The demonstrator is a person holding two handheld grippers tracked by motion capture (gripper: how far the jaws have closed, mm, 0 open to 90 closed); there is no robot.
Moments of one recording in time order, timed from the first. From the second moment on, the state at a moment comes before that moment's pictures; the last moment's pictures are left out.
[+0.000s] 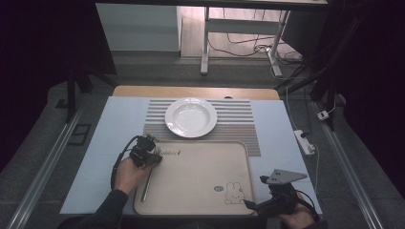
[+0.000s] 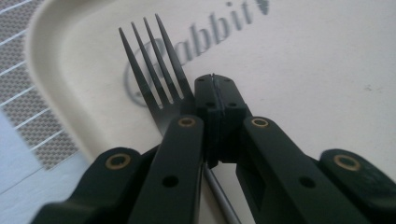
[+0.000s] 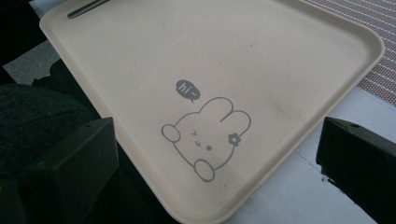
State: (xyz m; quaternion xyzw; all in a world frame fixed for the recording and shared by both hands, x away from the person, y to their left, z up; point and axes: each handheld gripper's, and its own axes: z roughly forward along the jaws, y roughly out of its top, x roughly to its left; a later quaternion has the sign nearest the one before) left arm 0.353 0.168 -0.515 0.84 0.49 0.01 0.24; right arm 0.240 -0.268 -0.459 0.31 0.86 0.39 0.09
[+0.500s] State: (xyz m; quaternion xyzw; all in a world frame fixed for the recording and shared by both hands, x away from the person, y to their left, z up) left arm 0.314 0.199 -0.480 0.81 0.44 -0.02 0.38; right arm 0.240 -0.270 -0.458 0.31 0.86 0.40 0.09
